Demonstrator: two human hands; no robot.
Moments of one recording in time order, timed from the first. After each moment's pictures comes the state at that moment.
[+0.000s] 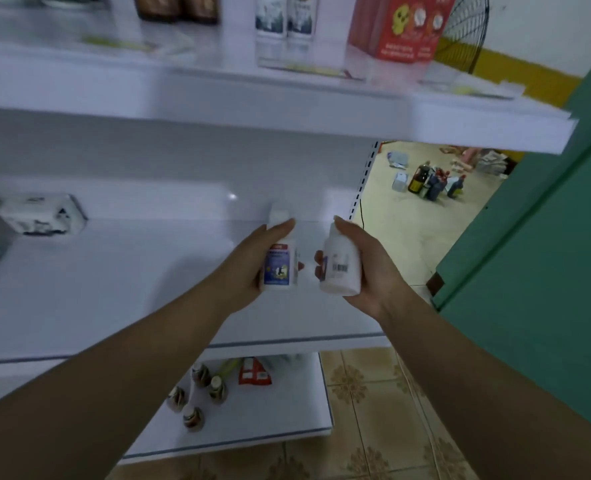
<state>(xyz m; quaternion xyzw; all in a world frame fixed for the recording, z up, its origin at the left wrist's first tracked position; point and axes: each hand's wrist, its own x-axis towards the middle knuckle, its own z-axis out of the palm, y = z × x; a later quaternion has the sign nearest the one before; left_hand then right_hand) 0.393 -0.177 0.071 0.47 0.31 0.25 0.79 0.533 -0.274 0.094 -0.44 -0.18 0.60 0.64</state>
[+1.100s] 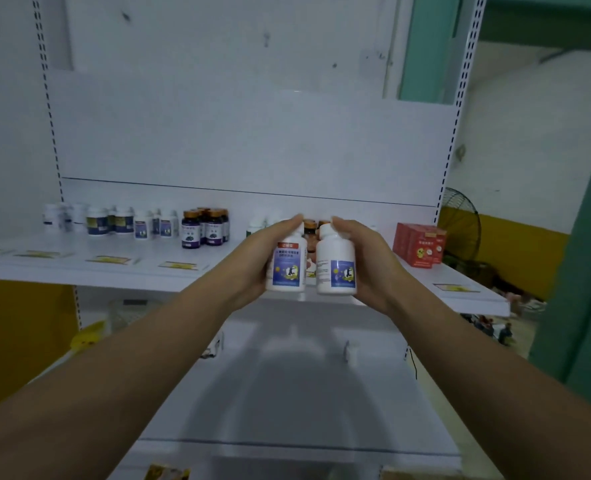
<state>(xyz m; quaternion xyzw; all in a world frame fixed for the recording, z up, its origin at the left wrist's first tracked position) 0.118 -0.292 0.381 0.60 0.19 0.38 0.68 0.269 -0.345 0.382 -0.35 -0.44 0.53 0.63</state>
